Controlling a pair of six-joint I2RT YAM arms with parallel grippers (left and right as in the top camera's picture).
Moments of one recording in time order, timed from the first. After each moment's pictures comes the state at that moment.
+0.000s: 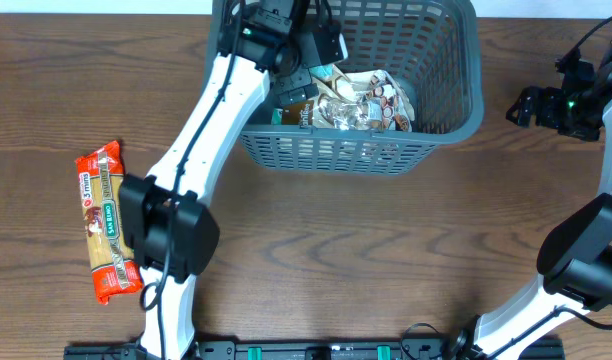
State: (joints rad) left arm -0.42 2.11 2.13 -0.98 -0.03 0.88; right arm -0.43 1.95 1.78 -1.11 -0.20 -0.19
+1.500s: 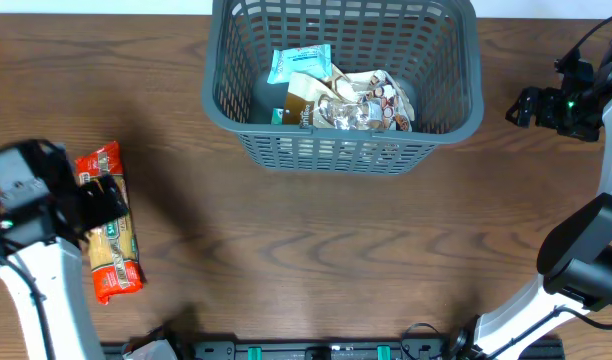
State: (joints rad) left arm 0.45 1.16 0.97 -0.93 -0.05 0.01; right arm -0.43 1.95 1.78 -1.11 -0.21 -0.19
